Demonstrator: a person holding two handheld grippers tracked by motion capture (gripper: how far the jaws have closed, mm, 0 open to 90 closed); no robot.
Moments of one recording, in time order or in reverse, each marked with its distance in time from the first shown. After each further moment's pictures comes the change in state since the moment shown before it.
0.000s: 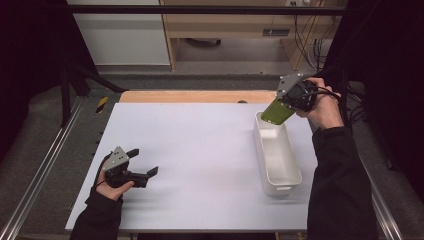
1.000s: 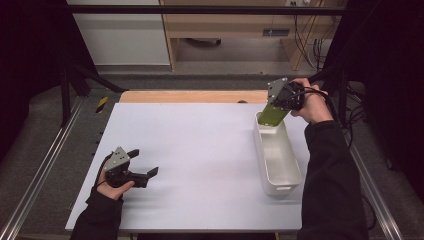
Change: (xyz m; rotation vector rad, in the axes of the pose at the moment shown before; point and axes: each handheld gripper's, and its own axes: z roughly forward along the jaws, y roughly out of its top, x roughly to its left) left arm 0.002 -0.003 0.003 0.014 0.003 -0.001; right arm -0.002 0.005 0.041 0.017 0.085 -0.173
